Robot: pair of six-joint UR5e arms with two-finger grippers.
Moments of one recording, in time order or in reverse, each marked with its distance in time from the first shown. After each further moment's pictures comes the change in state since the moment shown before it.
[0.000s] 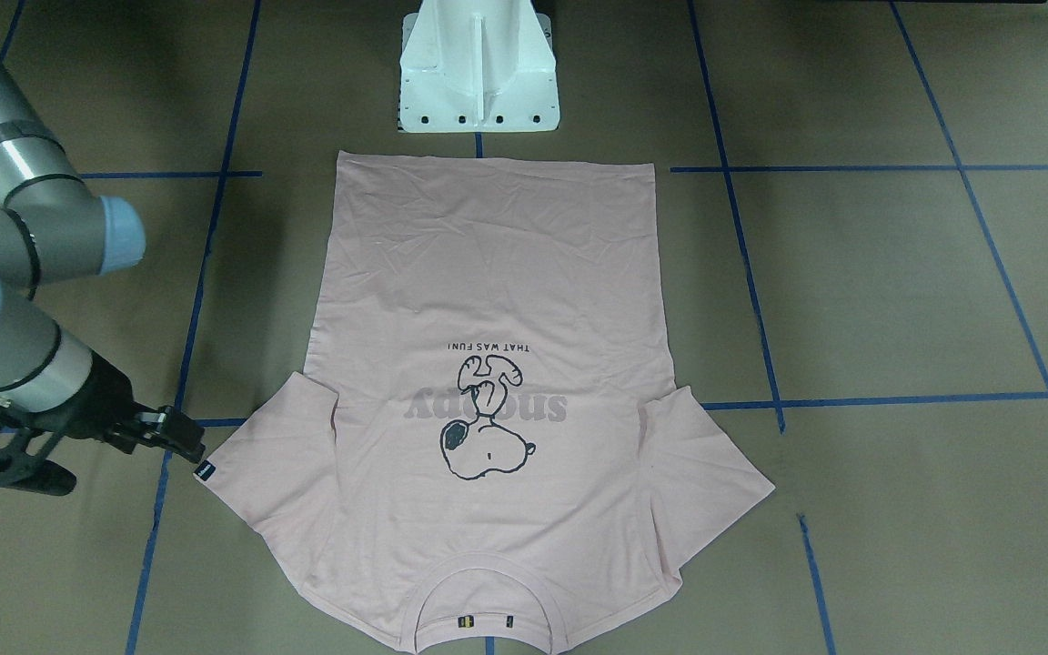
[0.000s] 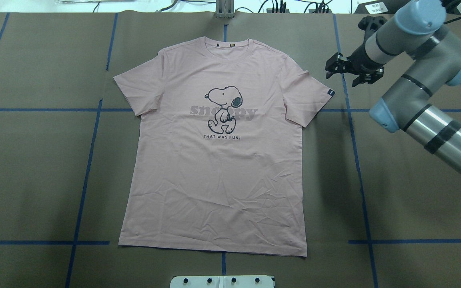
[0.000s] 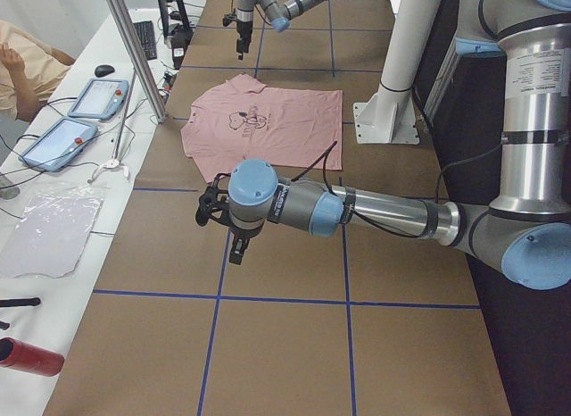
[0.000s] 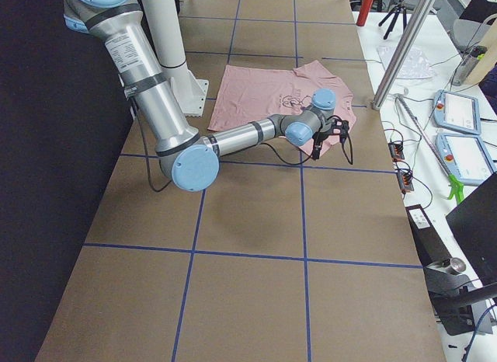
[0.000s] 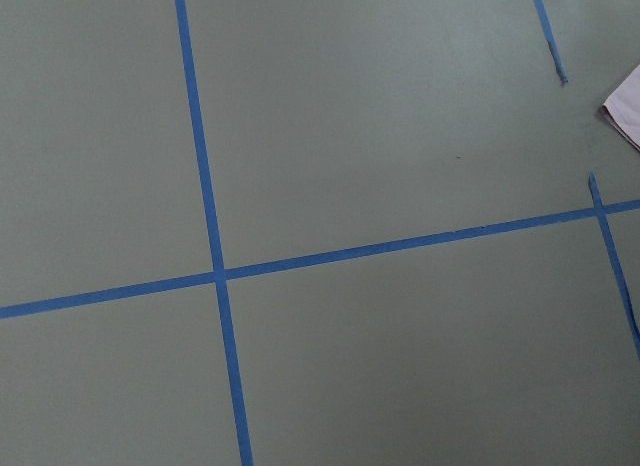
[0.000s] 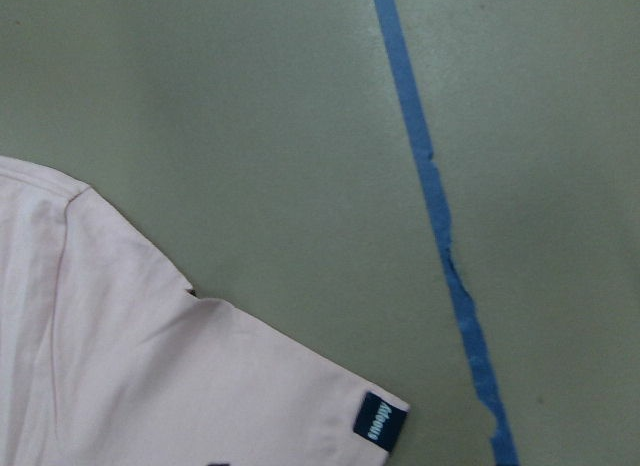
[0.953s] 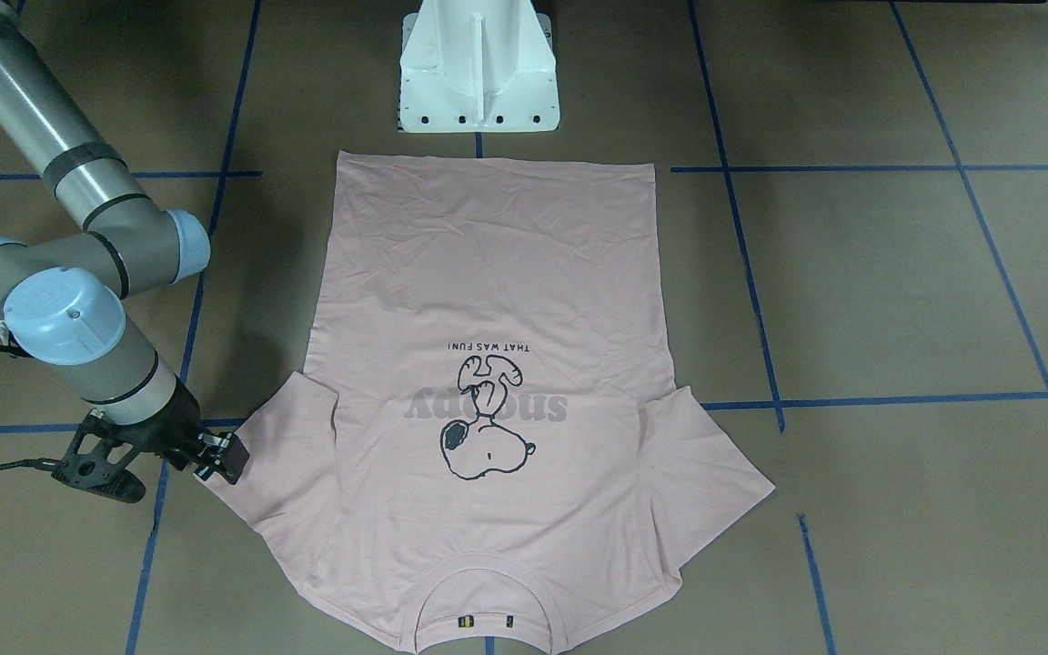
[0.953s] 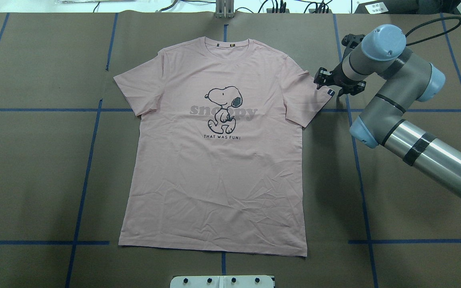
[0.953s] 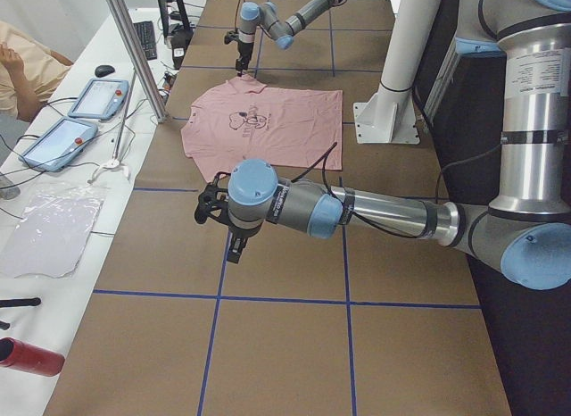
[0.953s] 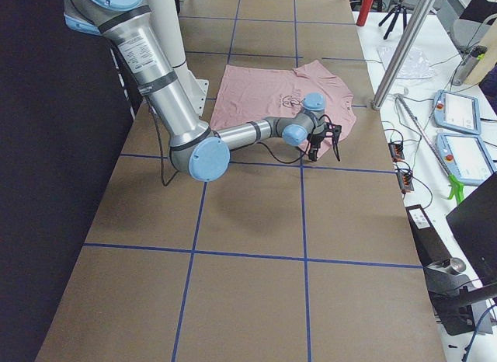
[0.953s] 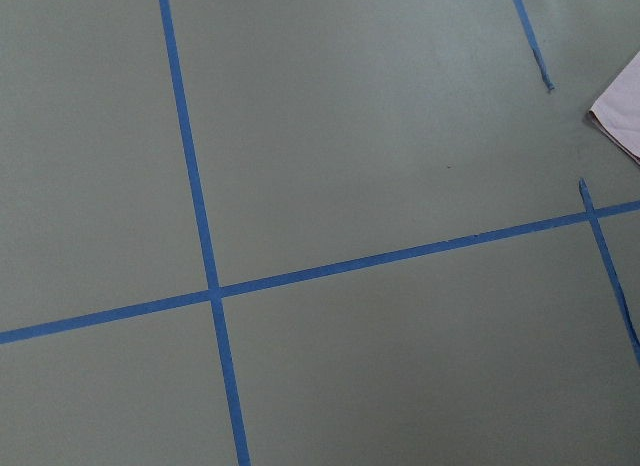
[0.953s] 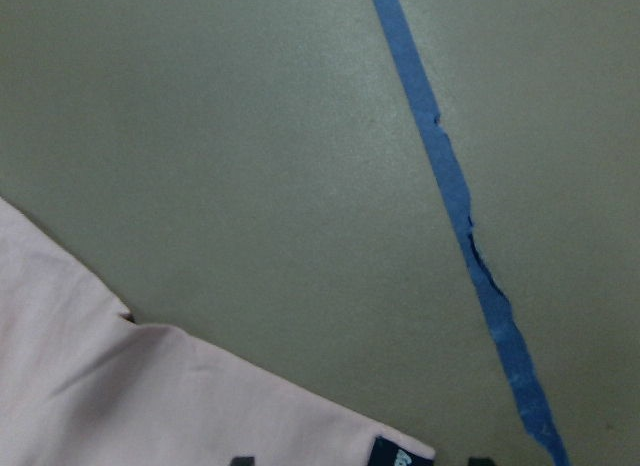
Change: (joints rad) left arm 0.001 -0.004 0.008 -0.025 -0.001 -0.001; right arm -0.076 0.021 -0.081 0.026 -0.143 0.071
